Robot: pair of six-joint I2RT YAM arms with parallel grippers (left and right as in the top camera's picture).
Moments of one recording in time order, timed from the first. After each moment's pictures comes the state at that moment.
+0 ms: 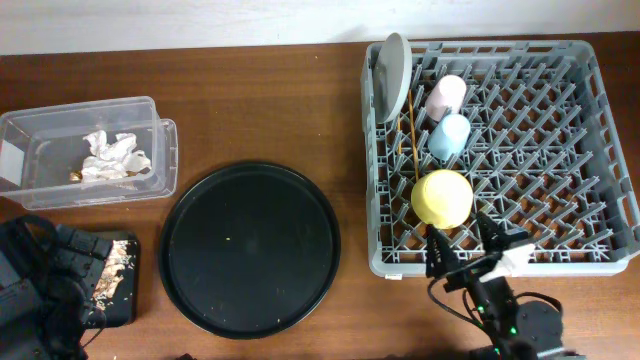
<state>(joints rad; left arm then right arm) 0.47 0.94 1.42 -1.46 -0.15 -0.70 0.18 0.02 0.17 -0.17 -0.11 0.28</state>
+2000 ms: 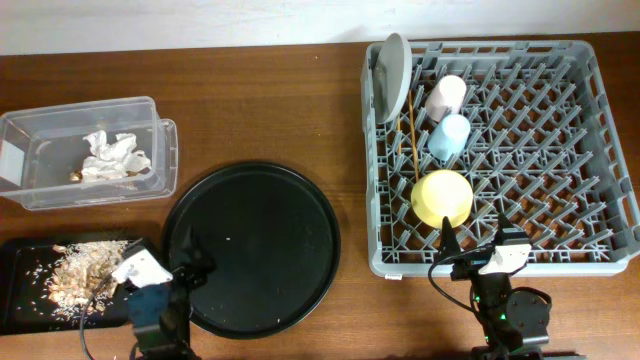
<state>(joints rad) 0.12 0.28 0.05 -0.12 -0.08 -0.42 0.05 0.01 0.01 -0.08 0.00 0.08</state>
